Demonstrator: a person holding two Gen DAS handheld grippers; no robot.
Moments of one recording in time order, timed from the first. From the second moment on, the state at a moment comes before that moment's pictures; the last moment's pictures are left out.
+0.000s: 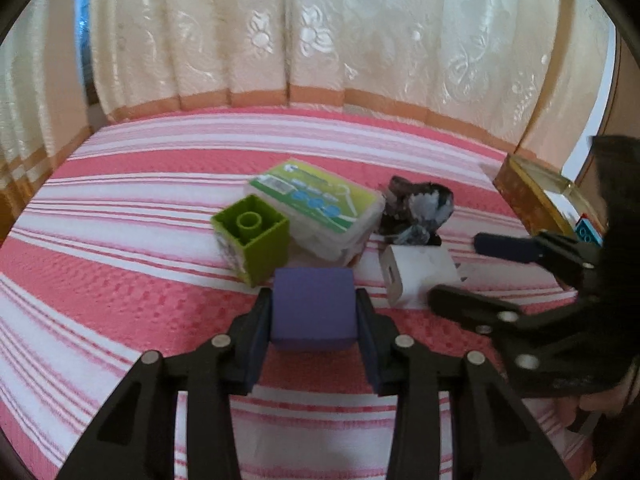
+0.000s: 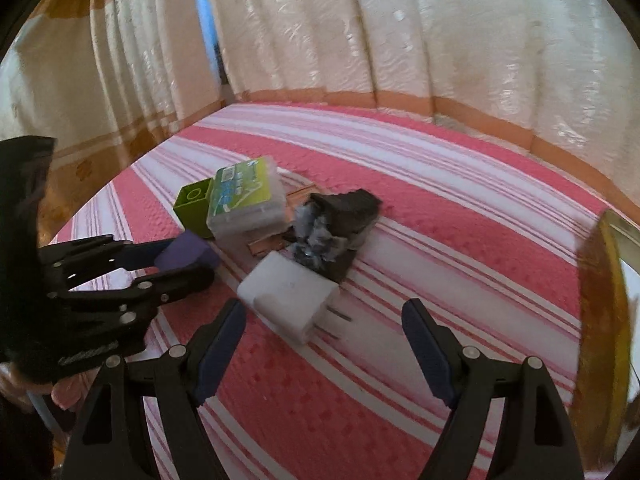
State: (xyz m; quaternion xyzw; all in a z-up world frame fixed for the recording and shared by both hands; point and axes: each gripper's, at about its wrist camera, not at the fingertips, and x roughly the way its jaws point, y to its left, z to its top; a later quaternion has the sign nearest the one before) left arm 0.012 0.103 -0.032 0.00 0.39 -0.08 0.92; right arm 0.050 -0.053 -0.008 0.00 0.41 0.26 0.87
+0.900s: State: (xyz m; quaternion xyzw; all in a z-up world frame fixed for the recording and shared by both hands) left arm 0.007 0.121 -0.032 -0.04 0.37 -0.04 0.93; right arm 0.035 -0.038 -0.012 -0.01 0.42 0.32 0.85
